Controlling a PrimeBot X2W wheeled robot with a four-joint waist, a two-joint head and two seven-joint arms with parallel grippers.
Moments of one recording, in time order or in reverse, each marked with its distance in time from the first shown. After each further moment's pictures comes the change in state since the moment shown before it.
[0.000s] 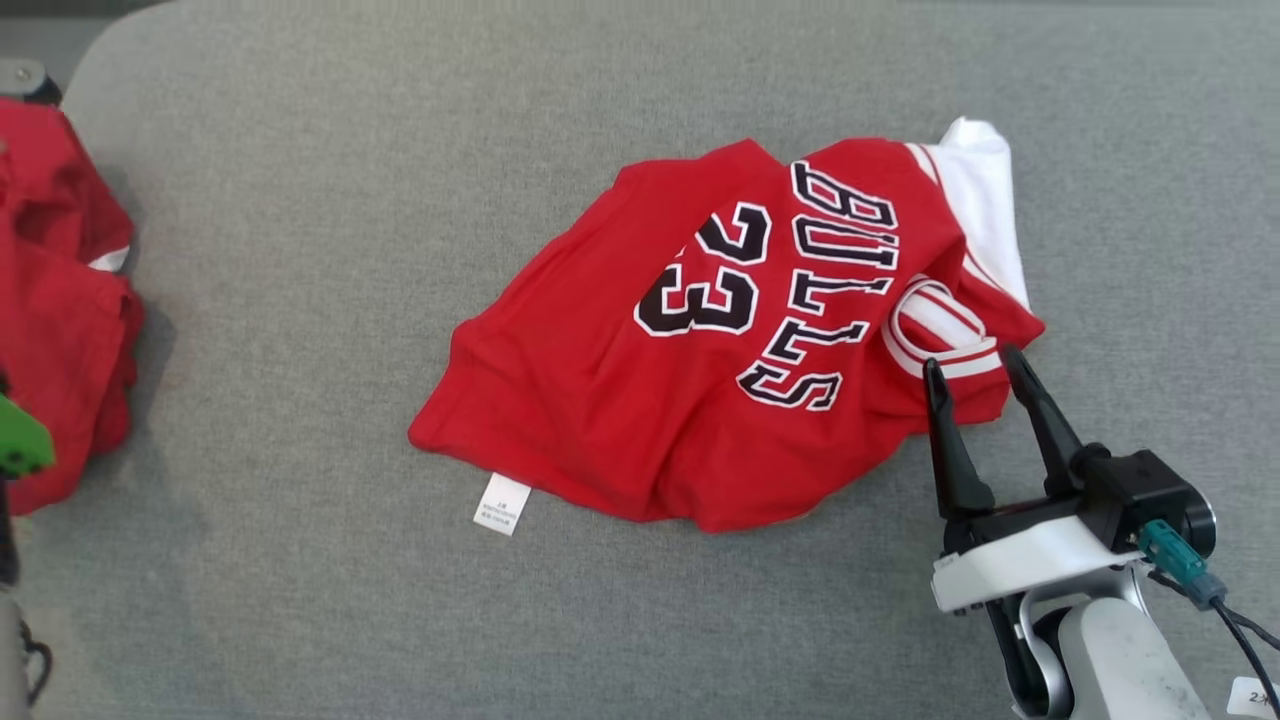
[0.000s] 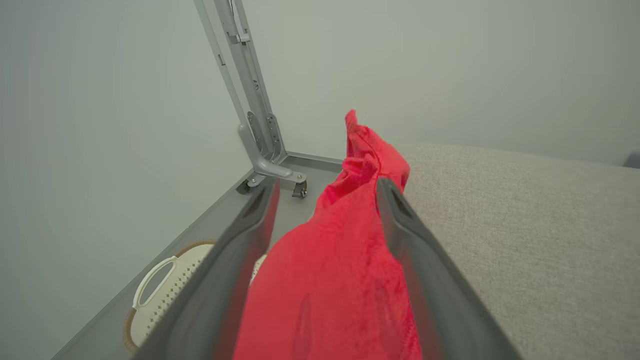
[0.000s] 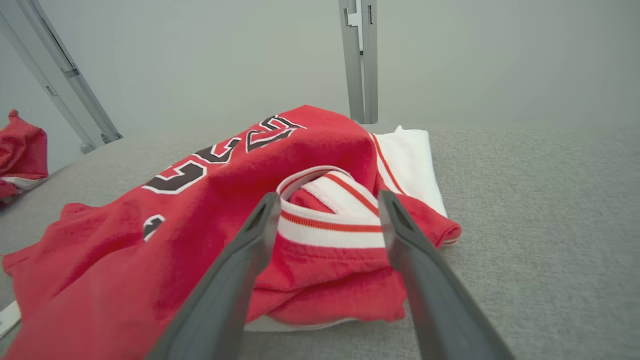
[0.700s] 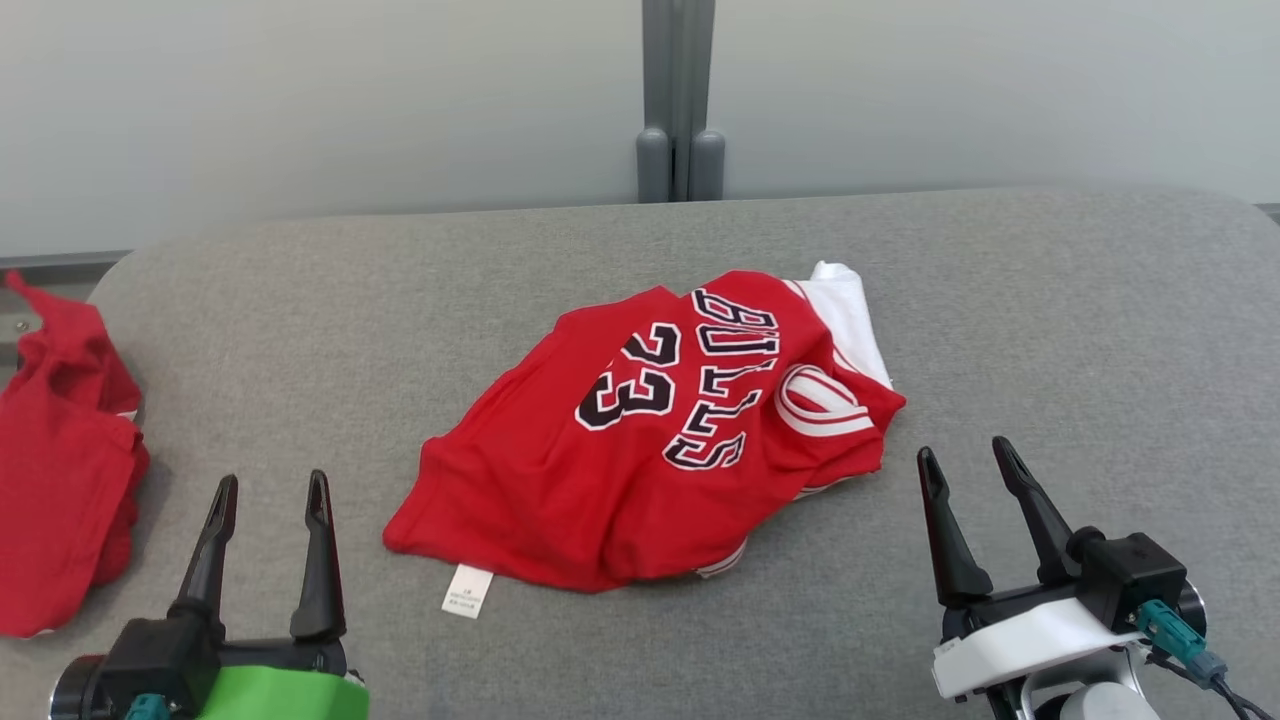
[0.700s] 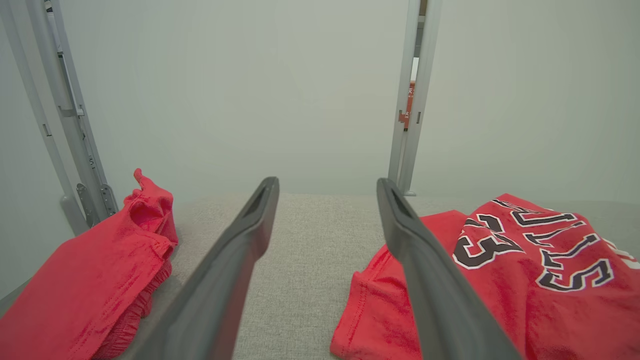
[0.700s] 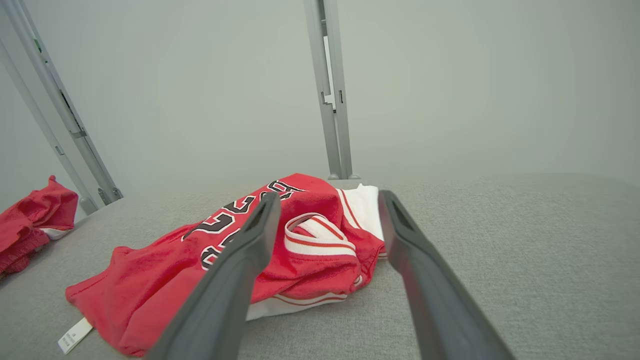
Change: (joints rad) left arm 0.677 -0.355 -0.073 -0.775 0.161 -0.031 -0.001; right arm 0.141 0.000 0.024 -0.022 0.057 0.000 0.000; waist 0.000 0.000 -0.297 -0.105
